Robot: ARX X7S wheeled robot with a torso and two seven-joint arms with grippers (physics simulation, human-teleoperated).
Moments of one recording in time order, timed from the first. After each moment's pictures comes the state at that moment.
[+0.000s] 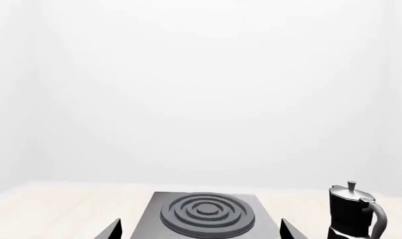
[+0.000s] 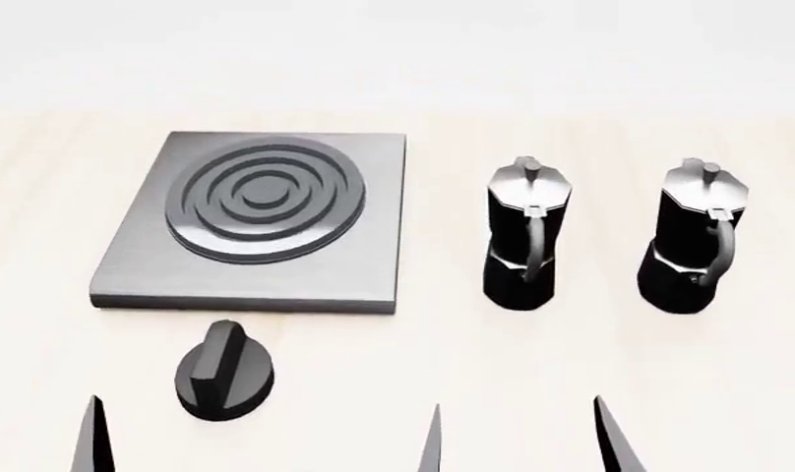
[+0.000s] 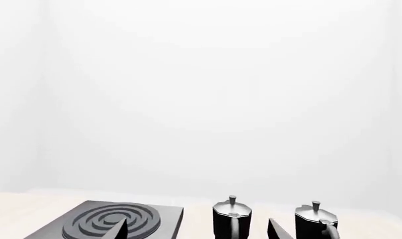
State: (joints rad) left arm 0.19 -0.24 0.16 0.62 -0.17 -0.07 -0.26; right arm -0.18 0.26 -0.25 -0.73 0.06 0.15 0.28
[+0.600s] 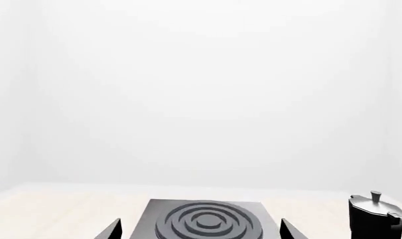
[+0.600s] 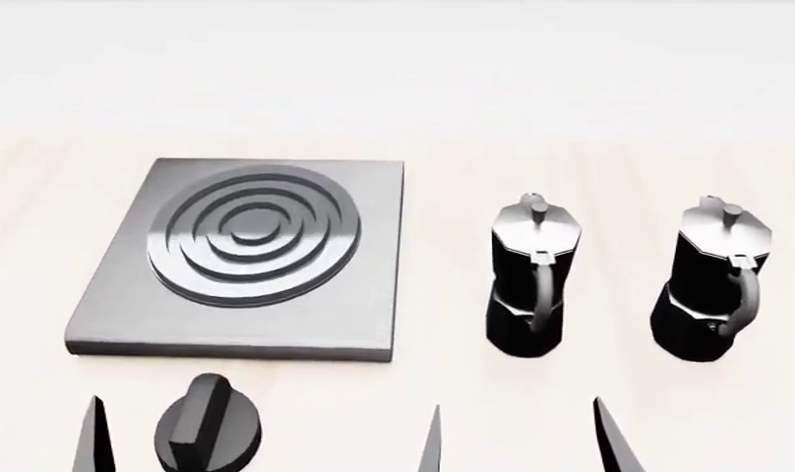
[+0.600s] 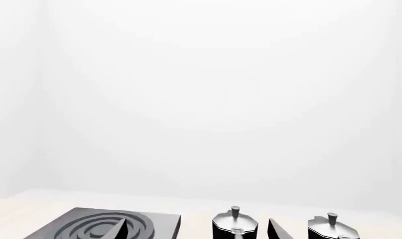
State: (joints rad) left arm 0.19 -0.25 0.17 0.61 -0.18 -0.06 -0.28; right arm -0.17 0.28 -0.27 -0.72 0.07 0.14 0.31
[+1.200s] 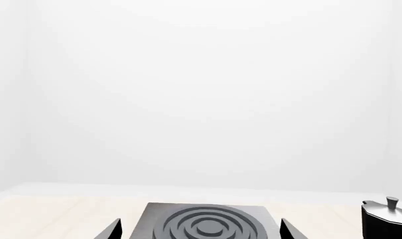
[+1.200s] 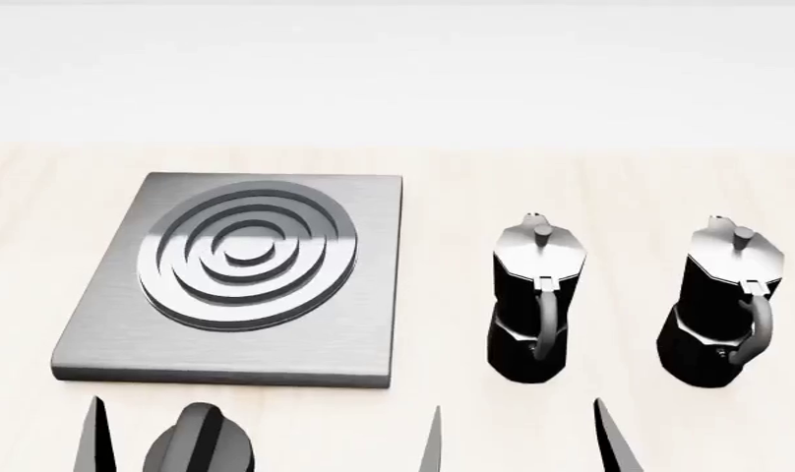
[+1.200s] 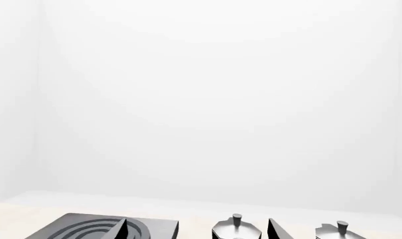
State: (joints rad) left arm 0.18 -0.27 0.18 0.60 -0.19 -0.05 -0.30; right arm -0.17 0.30 -0.28 -0.71 0.08 0.12 0.33
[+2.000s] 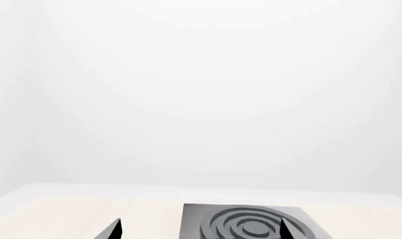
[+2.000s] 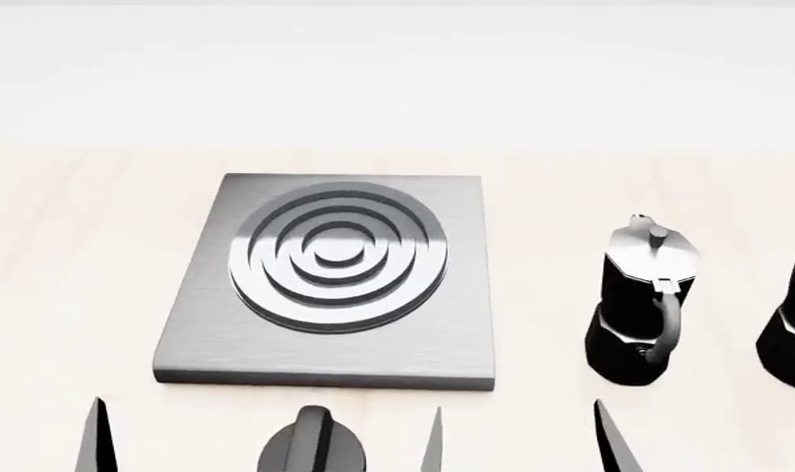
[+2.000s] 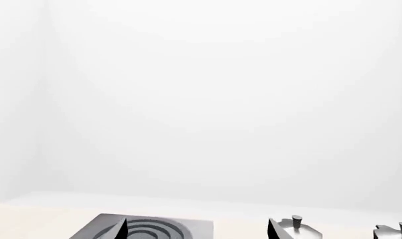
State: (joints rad) left arm 0.18 -0.30 0.21 0.59 -0.20 -0.04 -0.33; right arm -0.16 0.32 -0.30 -0.70 0.09 0.11 0.35
